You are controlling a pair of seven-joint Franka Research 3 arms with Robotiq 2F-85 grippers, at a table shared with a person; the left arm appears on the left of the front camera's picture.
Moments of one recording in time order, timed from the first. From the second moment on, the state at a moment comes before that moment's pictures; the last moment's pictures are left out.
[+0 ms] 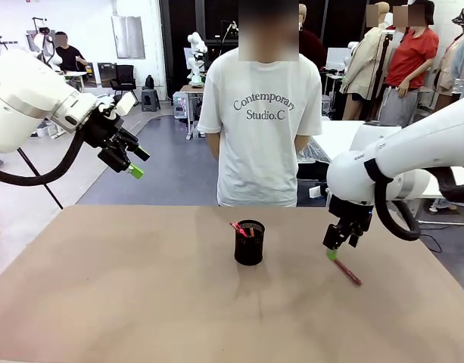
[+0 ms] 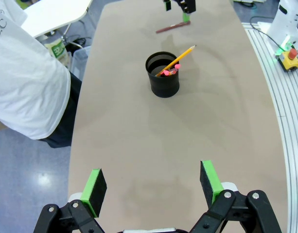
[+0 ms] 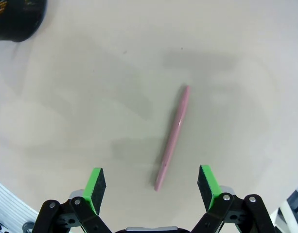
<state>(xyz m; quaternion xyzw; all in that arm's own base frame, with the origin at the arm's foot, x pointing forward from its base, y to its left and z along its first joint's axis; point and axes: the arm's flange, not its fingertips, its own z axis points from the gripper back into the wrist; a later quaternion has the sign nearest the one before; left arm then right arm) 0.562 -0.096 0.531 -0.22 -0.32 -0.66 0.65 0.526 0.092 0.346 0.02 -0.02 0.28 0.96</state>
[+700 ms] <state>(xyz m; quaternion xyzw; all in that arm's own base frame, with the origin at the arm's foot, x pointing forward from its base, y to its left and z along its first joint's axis) 0.562 -0.096 0.531 -0.22 -0.32 -0.66 0.65 0.554 0.088 0.308 0.01 0.01 0.25 0.97</state>
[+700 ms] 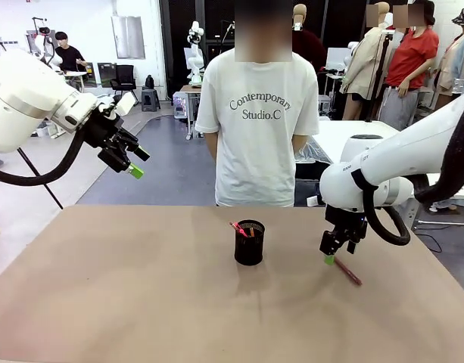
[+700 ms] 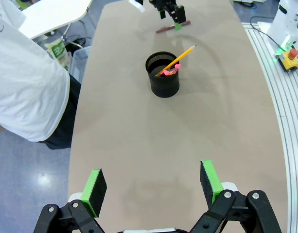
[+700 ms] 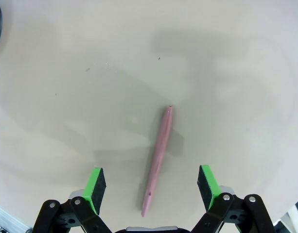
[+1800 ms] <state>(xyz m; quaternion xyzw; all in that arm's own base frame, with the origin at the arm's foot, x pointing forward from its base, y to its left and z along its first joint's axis) 0.562 -0.096 0.531 -0.22 -0.32 -0.66 0.65 0.572 0.088 0.288 0.00 -0.01 0.22 0.98</state>
